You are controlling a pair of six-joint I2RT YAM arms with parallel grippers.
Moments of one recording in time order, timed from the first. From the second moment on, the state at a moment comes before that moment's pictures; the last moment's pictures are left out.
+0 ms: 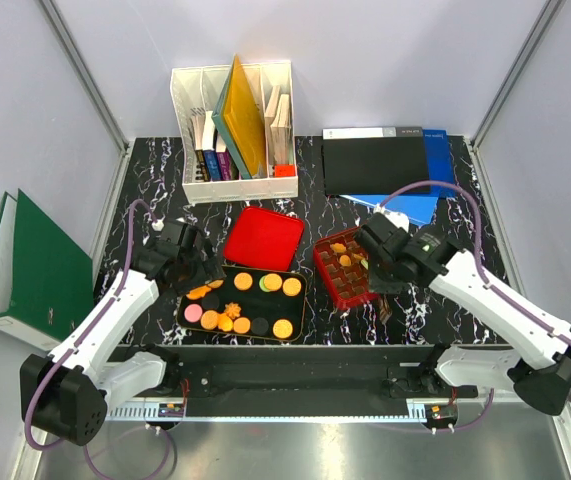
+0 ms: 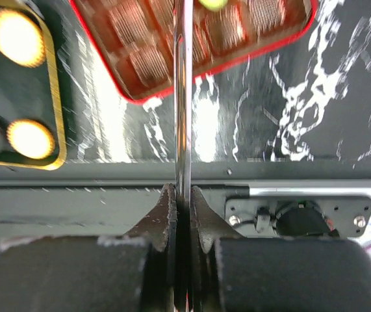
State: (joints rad) left arm -0.33 1.03 0.79 -0.85 -0.08 -0.70; right arm 0.81 1.18 1.20 -1.27 0.26 0.80
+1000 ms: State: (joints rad) left arm -0.35 1.05 0.79 -0.84 -0.08 -0.70; right arm 0.81 1.20 1.17 -1.27 0.24 0.78
